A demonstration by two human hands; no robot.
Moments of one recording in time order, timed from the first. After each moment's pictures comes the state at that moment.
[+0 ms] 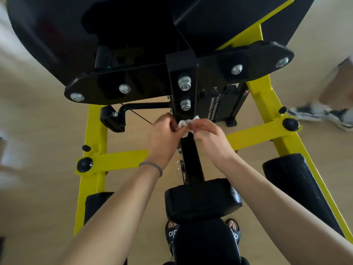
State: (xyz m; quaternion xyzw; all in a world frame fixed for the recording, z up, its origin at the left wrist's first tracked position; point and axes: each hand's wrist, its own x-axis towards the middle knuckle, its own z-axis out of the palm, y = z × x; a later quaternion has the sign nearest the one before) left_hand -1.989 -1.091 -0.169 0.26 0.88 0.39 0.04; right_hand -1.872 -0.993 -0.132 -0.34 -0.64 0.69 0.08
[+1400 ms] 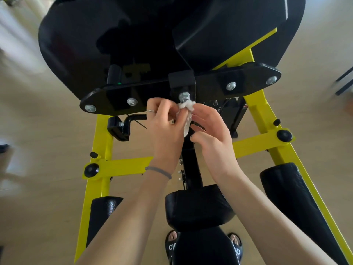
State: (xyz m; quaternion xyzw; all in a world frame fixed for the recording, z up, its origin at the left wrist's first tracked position) left_hand -1.955 -1.077 -0.072 0.25 0.79 0.55 -0.12; right_hand -1.855 -1.021 -0.052 -0.20 -0.62 0.72 0.25
